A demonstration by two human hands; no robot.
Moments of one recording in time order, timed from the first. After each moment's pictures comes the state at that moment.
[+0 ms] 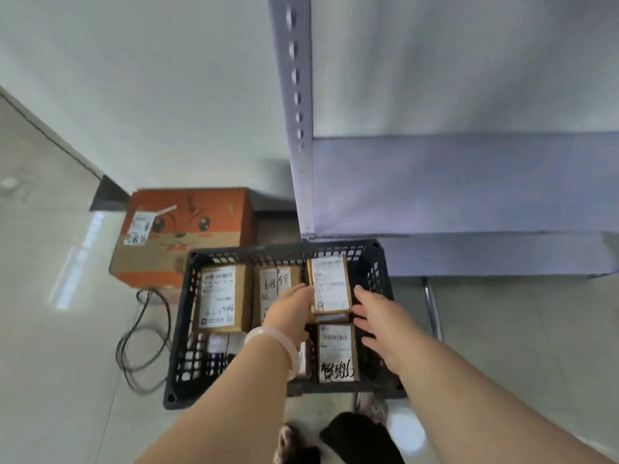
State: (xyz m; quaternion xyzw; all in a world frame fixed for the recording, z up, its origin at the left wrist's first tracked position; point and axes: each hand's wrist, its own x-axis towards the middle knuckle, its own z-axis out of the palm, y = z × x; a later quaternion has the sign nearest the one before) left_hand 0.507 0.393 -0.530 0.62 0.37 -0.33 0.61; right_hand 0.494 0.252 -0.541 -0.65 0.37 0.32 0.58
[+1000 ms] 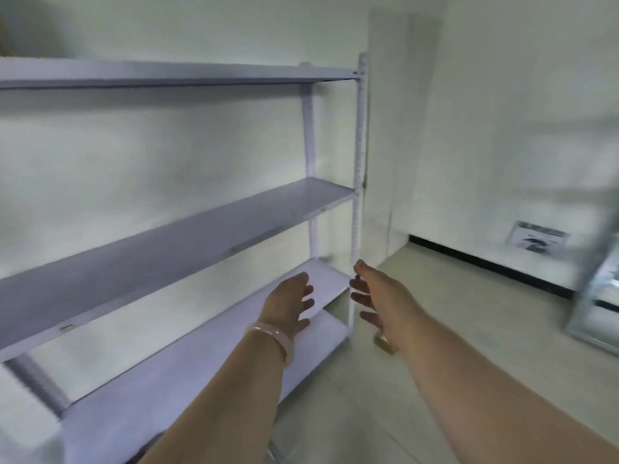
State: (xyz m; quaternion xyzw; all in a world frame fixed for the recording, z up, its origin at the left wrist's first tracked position) left_hand 0.304 -0.022 -0.145 0.64 -0.10 -0.38 0.66; right_hand 0.190 -0.128 -0.128 -0.56 0.41 -0.20 0.69
